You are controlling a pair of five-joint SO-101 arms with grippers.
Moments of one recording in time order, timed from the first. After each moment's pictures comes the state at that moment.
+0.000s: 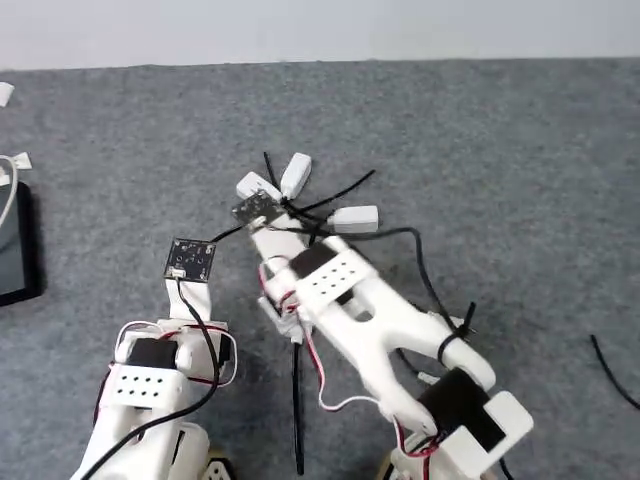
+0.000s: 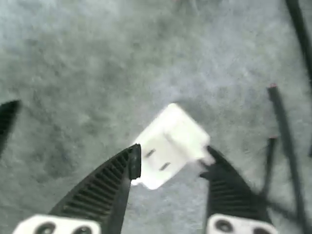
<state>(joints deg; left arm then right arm) 0.9 -51.2 79.5 55.9 4.0 -41.8 1.0 25.2 60.1 -3.8</state>
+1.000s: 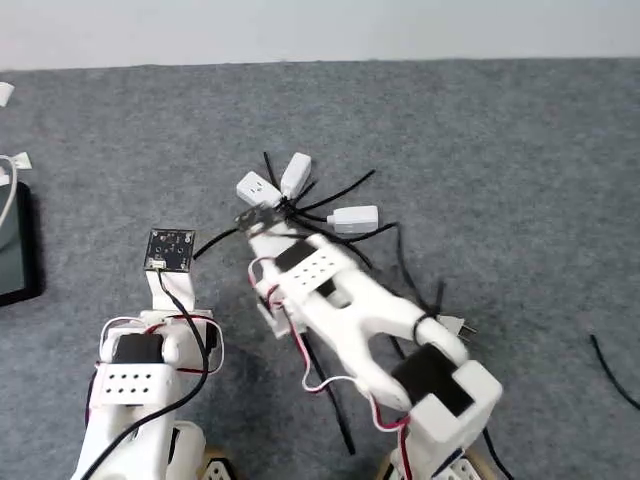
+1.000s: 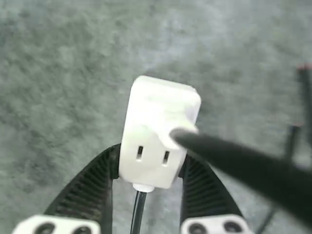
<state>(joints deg) -4.7 -51.2 76.7 55.6 2.2 -39.8 8.5 21.2 63.6 -5.9</state>
